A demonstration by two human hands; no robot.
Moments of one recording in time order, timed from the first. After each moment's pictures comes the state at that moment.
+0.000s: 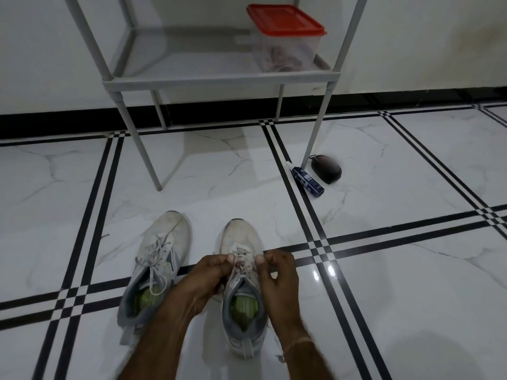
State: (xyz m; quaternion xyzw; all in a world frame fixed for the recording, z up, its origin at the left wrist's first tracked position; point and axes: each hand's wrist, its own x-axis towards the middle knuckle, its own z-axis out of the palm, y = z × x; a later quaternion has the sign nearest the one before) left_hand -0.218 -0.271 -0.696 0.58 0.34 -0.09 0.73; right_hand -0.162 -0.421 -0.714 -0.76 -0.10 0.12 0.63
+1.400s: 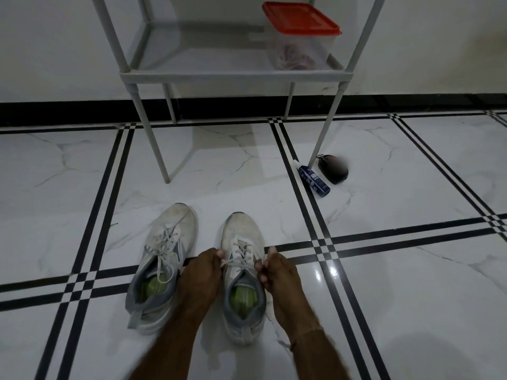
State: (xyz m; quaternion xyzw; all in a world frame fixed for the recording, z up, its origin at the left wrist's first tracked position) left_hand -0.239 -0.268 -0.743 0.85 0.37 0.07 0.35; right_hand -0.161 -0.422 -0.692 -0.60 0.05 0.34 0.72
